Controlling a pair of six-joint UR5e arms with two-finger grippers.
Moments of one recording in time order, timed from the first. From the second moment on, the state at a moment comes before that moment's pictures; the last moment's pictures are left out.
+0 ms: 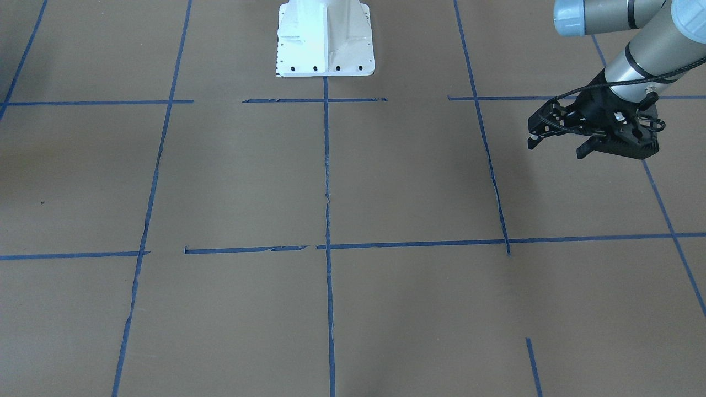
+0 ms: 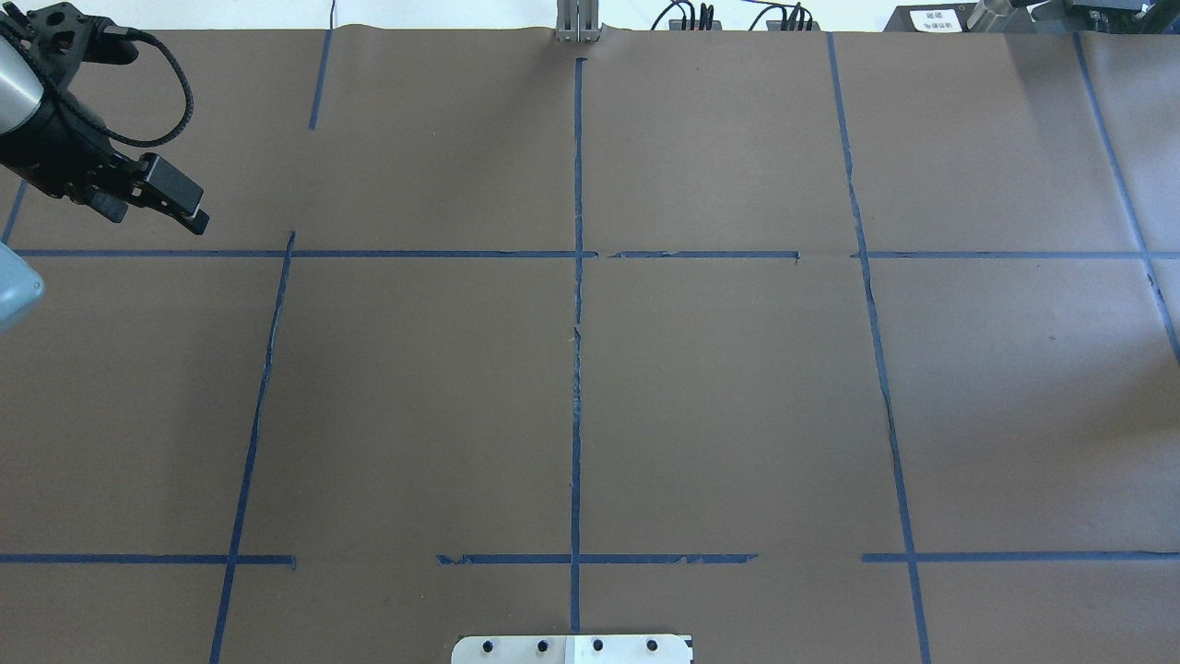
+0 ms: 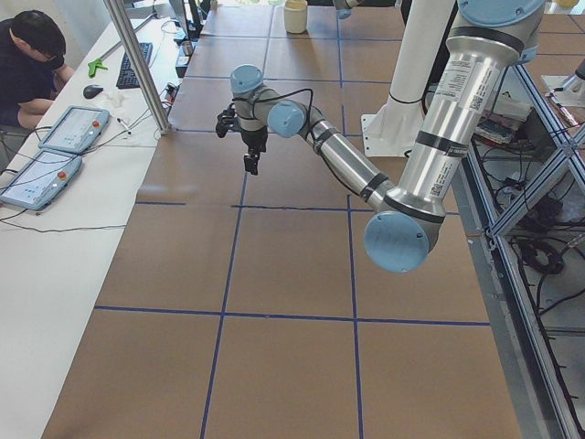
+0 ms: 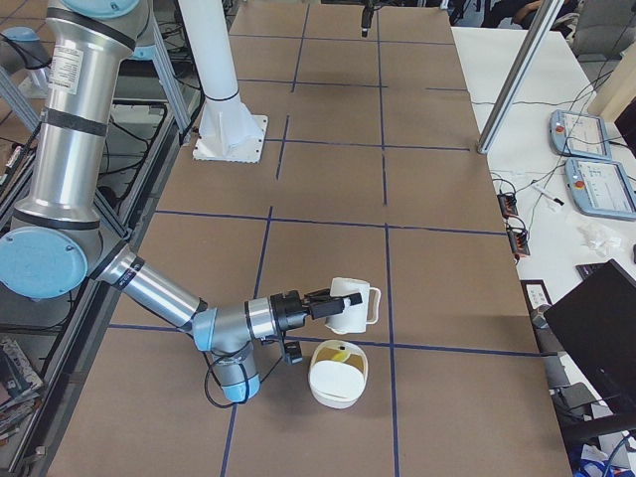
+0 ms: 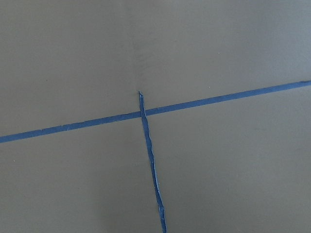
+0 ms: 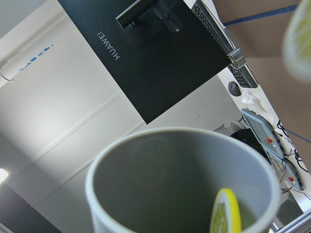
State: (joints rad) left arm -1.07 -1.89 -1.95 -1.43 -2.31 -0.54; right arm 1.22 -1.80 1.10 0.95 1.39 2.94
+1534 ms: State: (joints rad) left arm -1.07 -1.88 -1.95 -1.43 -2.31 -0.54; right arm 1.22 -1.82 1.07 0.94 1.40 2.83
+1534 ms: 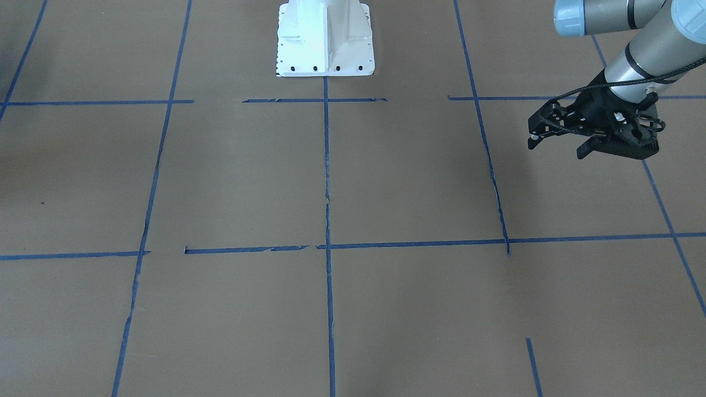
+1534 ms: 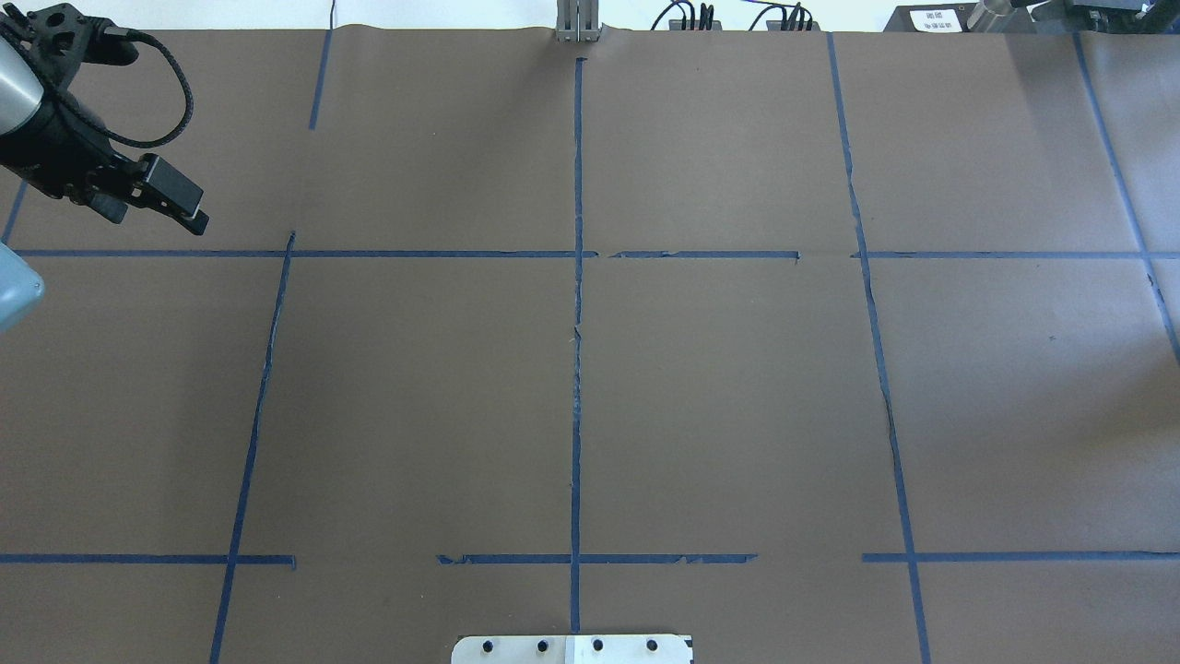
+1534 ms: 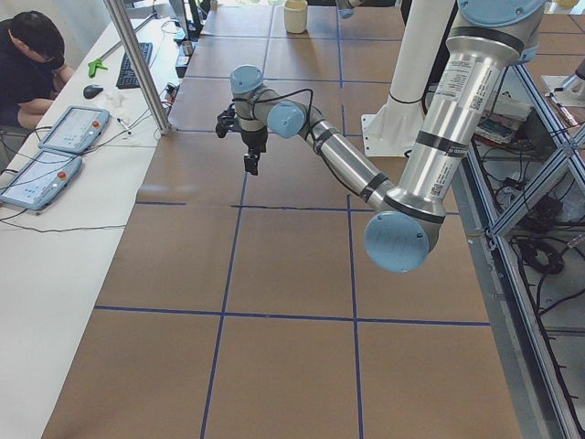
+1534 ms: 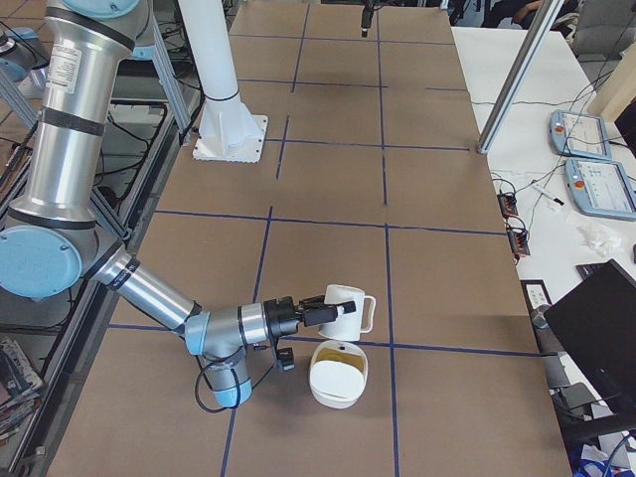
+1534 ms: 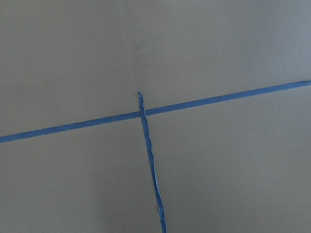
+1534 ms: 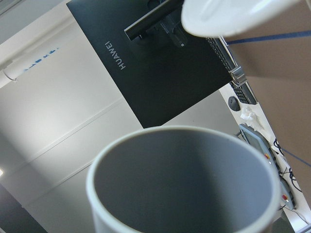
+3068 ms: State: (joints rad) left arm -1.07 -1.88 -1.95 -1.43 -2.31 -0.54; right arm 1.23 -1.90 1.08 0.74 1.43 1.38
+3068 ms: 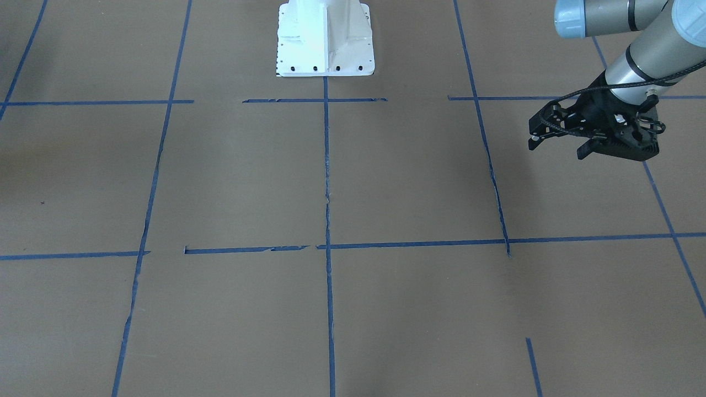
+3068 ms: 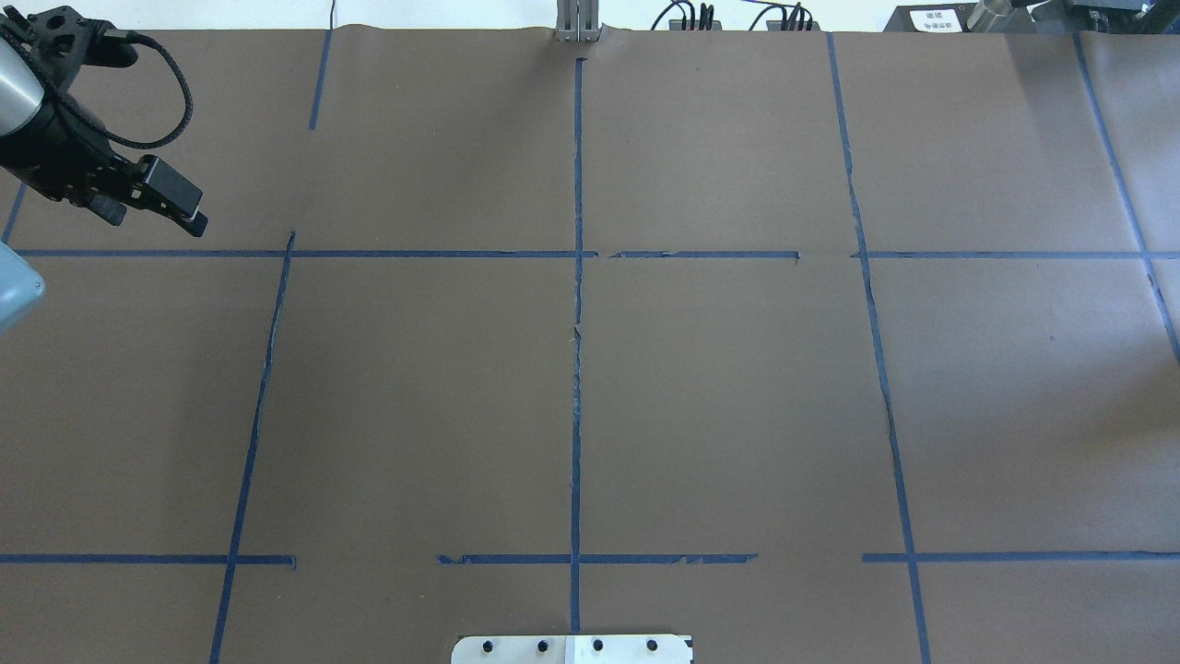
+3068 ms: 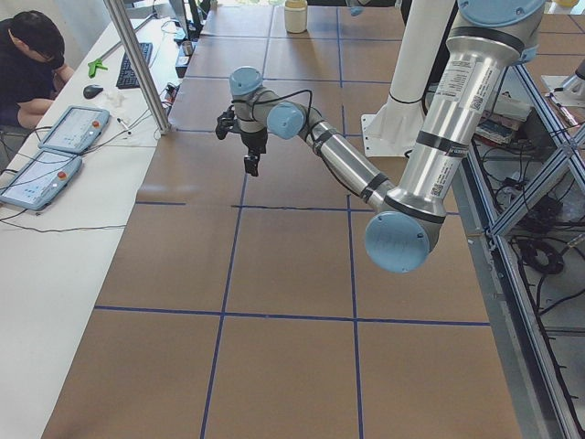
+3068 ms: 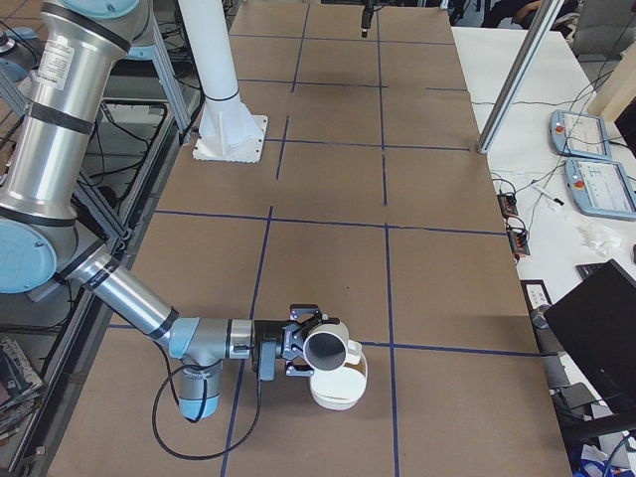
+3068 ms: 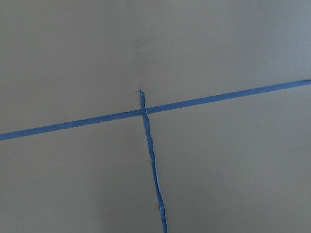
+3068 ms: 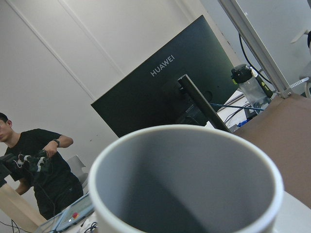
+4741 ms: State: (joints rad) left arm -1.07 -1.88 -1.94 -1.43 -2.31 -0.54; right arm 1.06 -1.70 1.49 0.09 1.49 0.93
